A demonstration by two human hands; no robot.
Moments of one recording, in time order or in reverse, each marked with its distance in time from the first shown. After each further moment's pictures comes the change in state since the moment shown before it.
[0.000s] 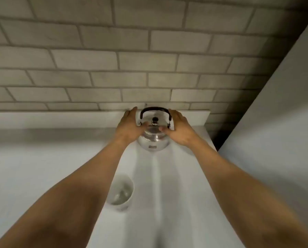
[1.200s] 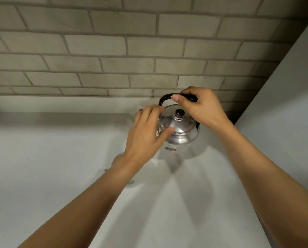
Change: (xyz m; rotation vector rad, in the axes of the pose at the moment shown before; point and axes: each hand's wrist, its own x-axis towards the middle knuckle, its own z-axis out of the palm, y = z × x) left_hand -0.154 0.048 -0.013 -0.003 0.247 0.438; right_hand -0.067 -0.049 -0.070 0.156 0.288 -0.215
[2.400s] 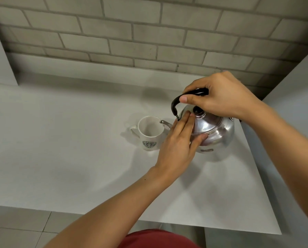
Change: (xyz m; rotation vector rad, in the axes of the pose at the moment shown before) left_hand -0.121 0.045 0.009 -0.186 -0.113 -0.192; right_hand -0.077 -0.104 -0.008 -0.338 -0.401 -0.334
